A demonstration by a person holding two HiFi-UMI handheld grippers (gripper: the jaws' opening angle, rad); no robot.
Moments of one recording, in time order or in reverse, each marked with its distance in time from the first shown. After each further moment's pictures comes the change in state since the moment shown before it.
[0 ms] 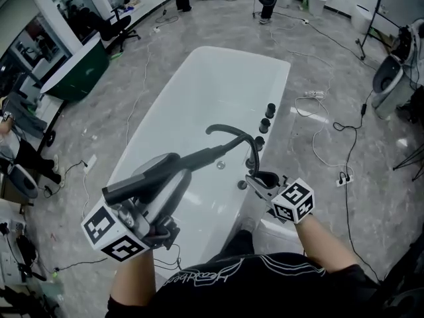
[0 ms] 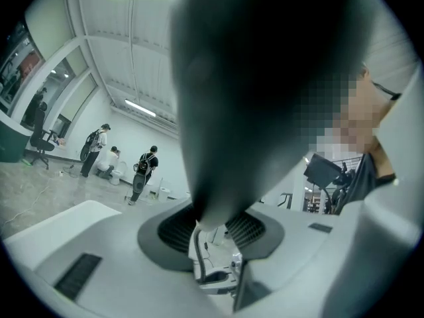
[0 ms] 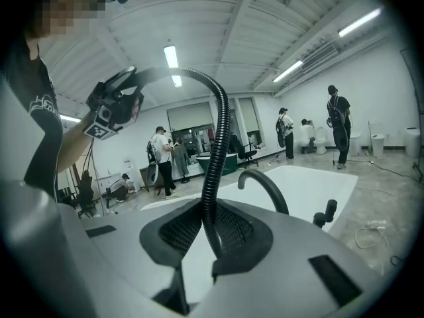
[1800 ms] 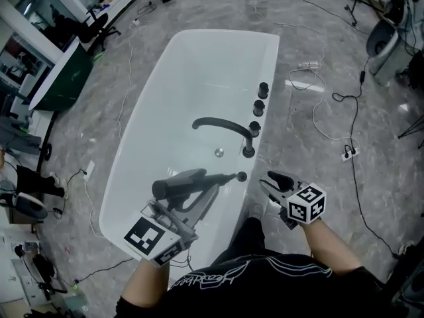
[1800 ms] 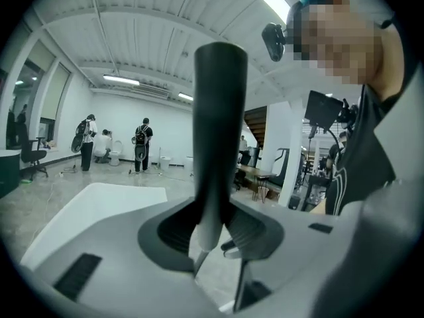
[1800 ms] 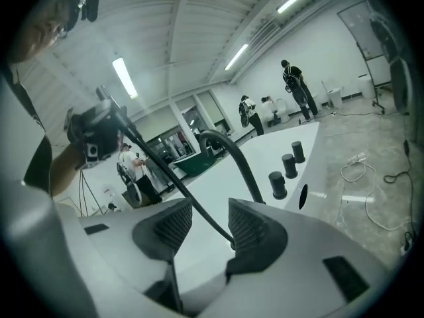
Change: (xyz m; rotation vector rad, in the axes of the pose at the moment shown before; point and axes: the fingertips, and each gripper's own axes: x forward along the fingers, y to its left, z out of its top) left arm 0.051 0.015 -0.140 0.128 0.376 -0.024; right arm -0.025 -0.042 -0.104 0.369 0.020 -0.143
